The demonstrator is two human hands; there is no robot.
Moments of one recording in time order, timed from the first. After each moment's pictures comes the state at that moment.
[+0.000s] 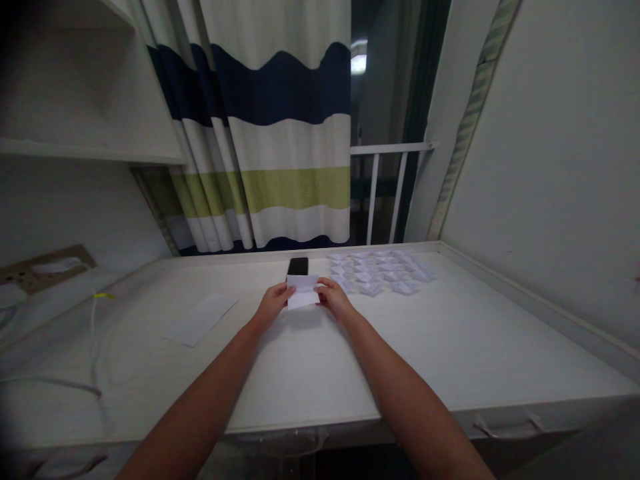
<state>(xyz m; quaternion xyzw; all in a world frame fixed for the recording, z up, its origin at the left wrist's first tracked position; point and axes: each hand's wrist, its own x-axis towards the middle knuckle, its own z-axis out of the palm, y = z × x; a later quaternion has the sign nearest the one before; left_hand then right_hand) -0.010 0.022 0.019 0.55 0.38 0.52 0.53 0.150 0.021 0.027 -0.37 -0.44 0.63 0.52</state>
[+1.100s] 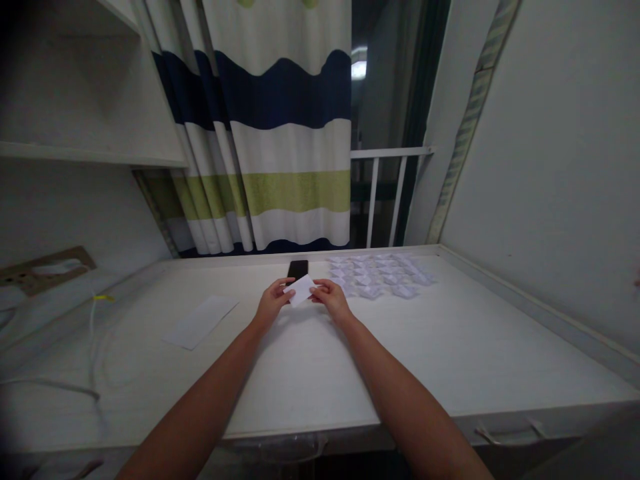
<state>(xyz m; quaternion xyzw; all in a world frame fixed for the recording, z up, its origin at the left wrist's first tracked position) -0.012 0.023 0.022 0.57 0.38 0.57 0.46 0.145 0.025 0.024 -0.37 -0.49 0.55 0.57</state>
